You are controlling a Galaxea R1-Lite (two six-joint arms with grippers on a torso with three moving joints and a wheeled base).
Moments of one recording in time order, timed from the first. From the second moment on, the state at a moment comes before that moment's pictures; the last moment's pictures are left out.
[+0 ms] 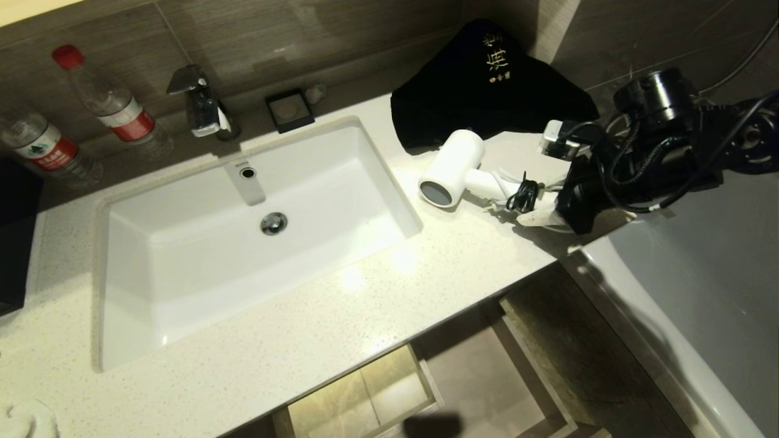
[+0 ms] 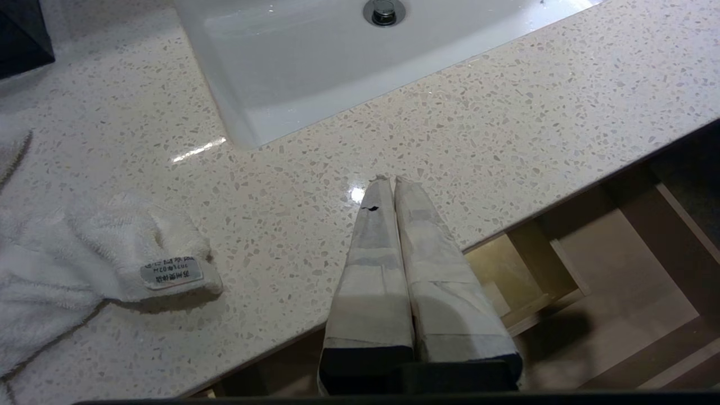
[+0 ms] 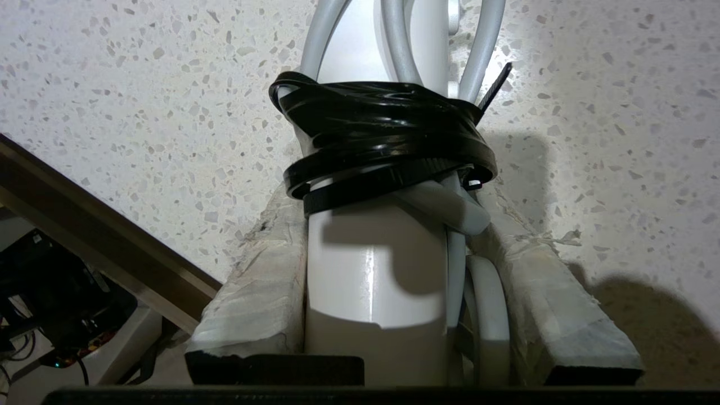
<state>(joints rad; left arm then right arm) 0.00 0.00 0.00 0.00 0.00 -0.01 0.22 1.83 -1.57 0.38 0.39 -0.74</state>
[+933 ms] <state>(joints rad) 0.00 0.00 0.00 0.00 0.00 -0.01 0.22 1.43 -1.34 0.42 0.21 -0.69</state>
